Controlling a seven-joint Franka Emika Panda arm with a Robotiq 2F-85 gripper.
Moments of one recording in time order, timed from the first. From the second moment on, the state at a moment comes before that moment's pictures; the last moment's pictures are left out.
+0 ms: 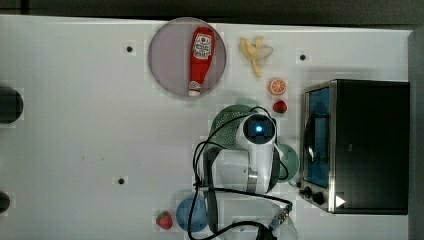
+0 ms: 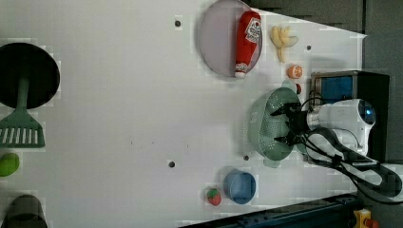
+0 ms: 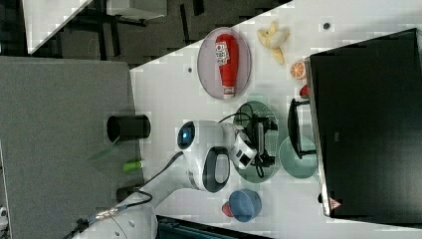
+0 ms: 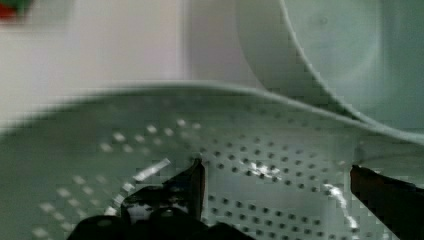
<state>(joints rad) -0.17 0.43 -0.04 -2.37 -0.16 1.06 0.70</state>
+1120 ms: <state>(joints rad) -0.15 -0.22 0.07 -1.97 0.00 0.17 0.21</state>
